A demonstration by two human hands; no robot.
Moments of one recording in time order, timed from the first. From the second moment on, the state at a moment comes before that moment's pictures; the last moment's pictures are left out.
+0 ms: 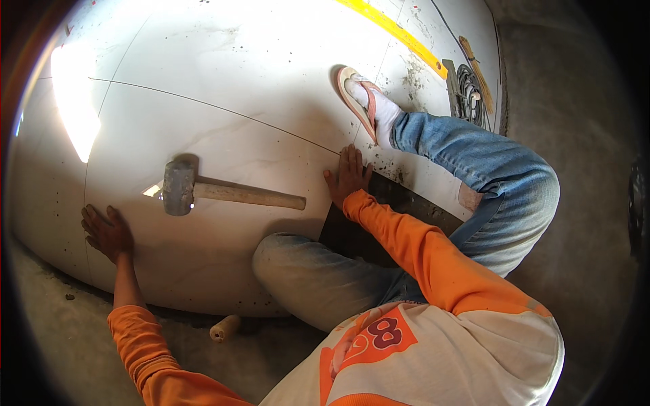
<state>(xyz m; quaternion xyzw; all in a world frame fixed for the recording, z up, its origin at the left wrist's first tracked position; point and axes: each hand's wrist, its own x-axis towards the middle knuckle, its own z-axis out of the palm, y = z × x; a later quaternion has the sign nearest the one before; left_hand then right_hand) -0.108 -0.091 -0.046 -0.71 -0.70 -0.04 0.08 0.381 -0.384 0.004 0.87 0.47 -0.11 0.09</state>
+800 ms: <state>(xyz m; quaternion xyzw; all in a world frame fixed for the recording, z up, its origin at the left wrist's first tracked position) -0.119 -0.092 -0.060 -0.72 -0.69 -0.06 0.09 0.430 -0.410 0.010 0.91 0.37 -0.12 0.15</state>
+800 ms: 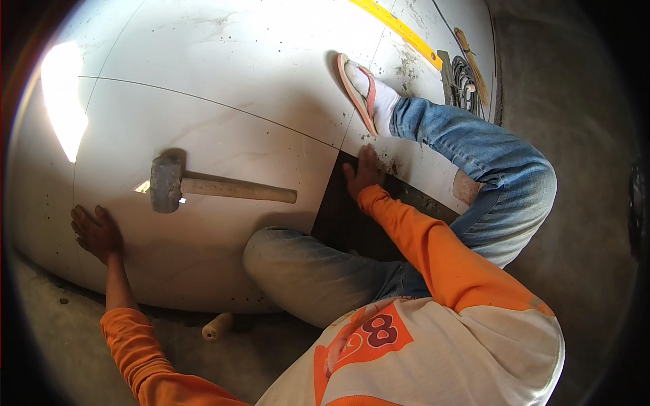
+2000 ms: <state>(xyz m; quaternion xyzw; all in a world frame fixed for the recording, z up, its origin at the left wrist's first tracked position) -0.113 -0.092 -0.051 -0.71 -0.70 -0.06 0.07 0.384 -0.379 0.012 0.85 0.51 -0.09 0.05</state>
